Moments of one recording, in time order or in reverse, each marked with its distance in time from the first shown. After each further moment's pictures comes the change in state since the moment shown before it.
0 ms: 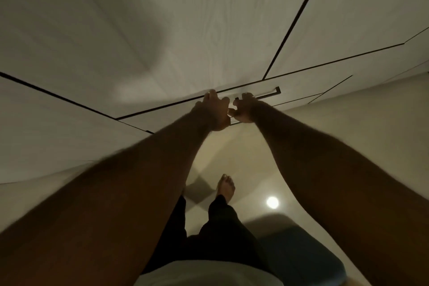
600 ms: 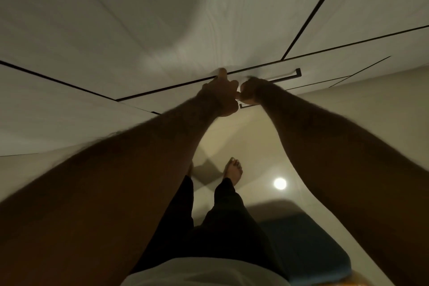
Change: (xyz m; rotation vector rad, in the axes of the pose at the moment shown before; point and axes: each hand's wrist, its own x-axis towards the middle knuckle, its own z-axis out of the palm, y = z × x) left_hand 0.024 -0.007 0.011 -0.060 0.033 -0.039; right_hand 0.049 -0.005 0.007 -0.005 -0.060 -0.024
